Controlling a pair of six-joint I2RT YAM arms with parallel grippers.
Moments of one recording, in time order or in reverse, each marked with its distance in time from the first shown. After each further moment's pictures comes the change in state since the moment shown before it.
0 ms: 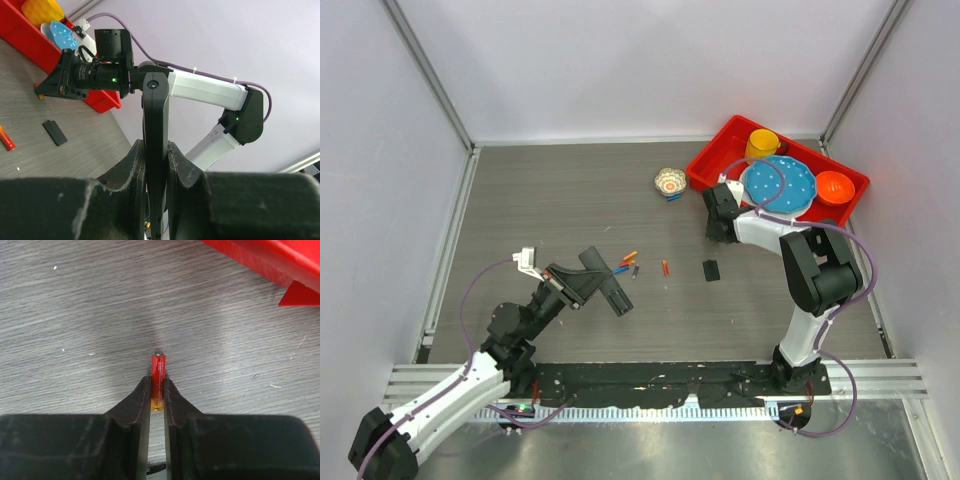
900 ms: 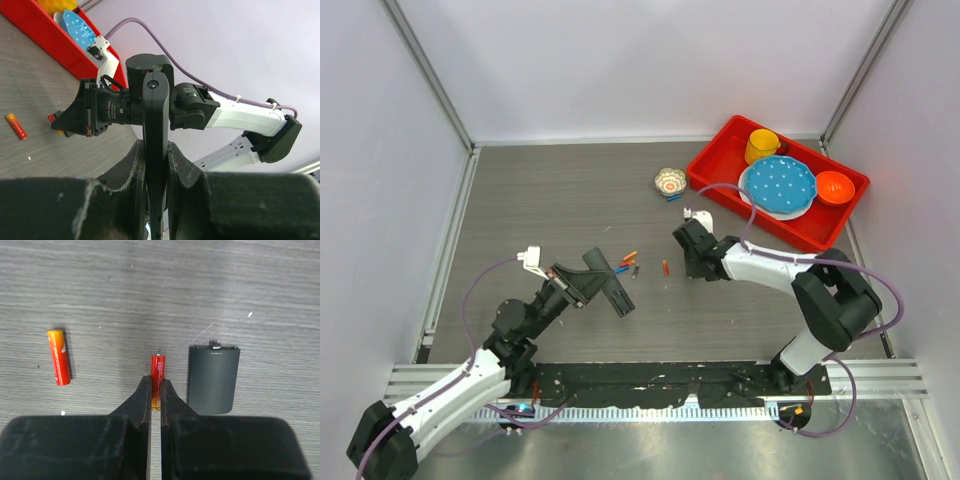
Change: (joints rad) left arm 0.000 0.047 0.000 -0.003 0.002 -0.001; right arm 0.304 -0.222 -0.181 -0.099 0.002 -0.006
